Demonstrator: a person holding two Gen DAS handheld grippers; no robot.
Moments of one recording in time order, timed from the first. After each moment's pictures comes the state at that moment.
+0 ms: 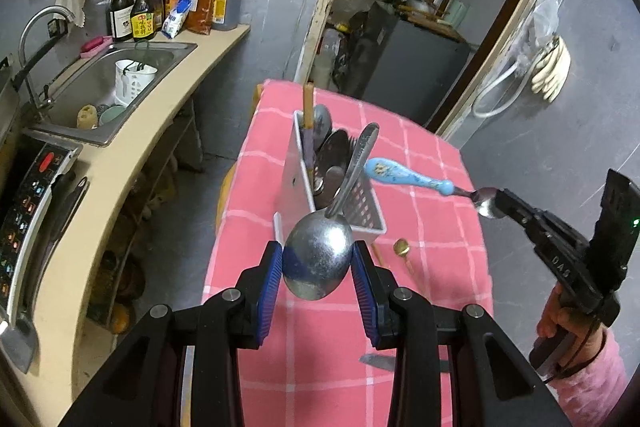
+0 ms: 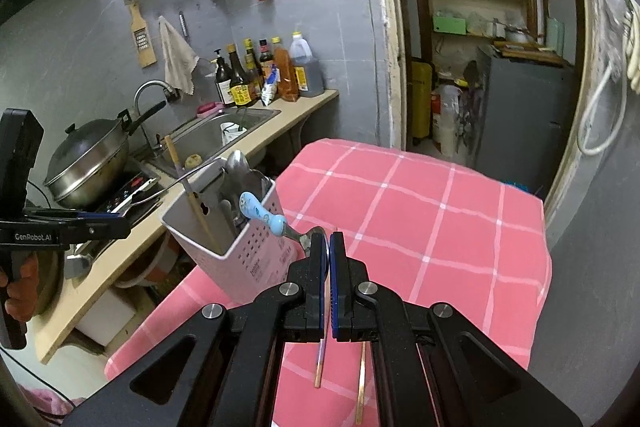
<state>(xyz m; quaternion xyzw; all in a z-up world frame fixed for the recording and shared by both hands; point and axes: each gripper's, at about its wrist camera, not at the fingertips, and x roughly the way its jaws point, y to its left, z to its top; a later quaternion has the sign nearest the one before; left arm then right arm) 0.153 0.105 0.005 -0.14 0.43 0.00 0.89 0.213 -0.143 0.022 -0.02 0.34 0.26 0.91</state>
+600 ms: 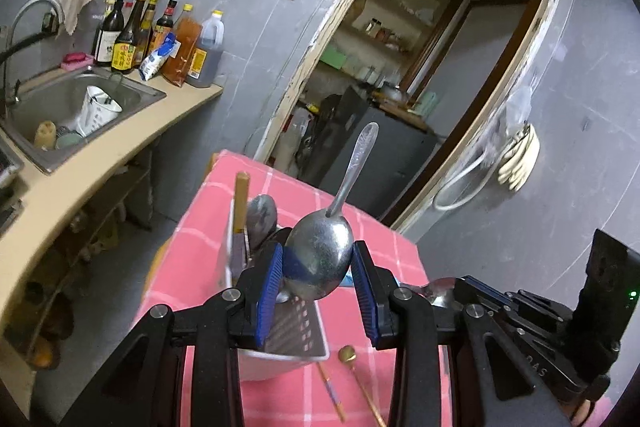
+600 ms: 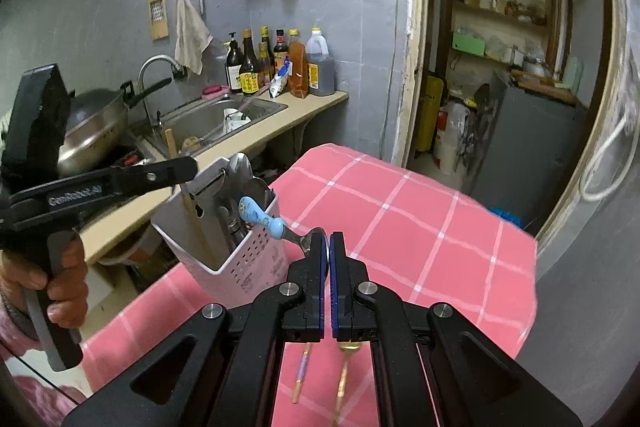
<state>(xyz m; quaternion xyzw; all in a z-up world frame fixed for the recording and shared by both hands) 0.192 0.092 -0.018 -0.24 0.27 -0.03 0.93 0.228 -0.114 0.043 -0.11 0.32 0.27 0.90</state>
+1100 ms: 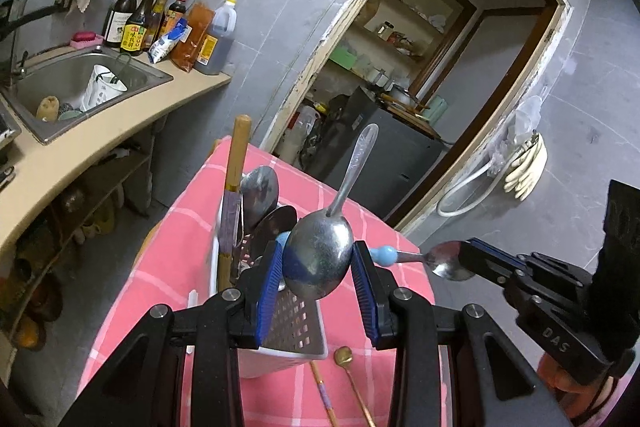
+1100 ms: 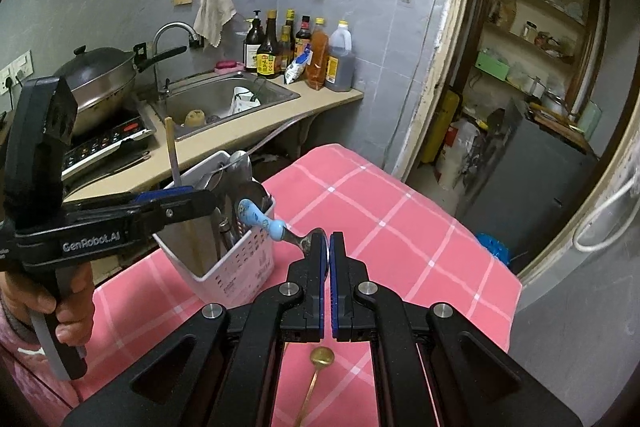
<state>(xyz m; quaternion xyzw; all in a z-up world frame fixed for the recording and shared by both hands) 0.192 0.081 -0.038 -0.27 0.27 -0.02 0.93 0.250 -0.086 0.063 -0.18 0.32 0.29 0.88</state>
